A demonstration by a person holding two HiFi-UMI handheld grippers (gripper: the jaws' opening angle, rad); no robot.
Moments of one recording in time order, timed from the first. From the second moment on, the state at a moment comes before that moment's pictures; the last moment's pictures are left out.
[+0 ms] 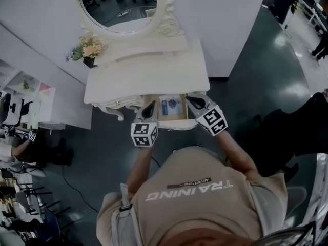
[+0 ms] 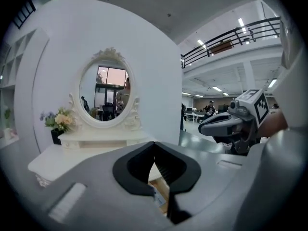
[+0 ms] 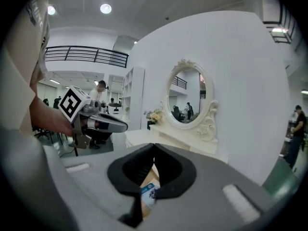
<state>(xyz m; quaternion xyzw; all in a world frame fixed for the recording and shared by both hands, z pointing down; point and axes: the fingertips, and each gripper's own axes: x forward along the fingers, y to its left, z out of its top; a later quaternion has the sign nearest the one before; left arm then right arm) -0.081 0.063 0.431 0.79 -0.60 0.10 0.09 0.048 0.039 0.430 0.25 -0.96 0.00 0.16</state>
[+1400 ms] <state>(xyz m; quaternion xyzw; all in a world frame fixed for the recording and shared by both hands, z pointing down) -0.110 0.020 0.412 0.80 -0.59 0.08 0.00 0.028 -0.009 0.437 0.32 -0.94 -0.01 0.09</state>
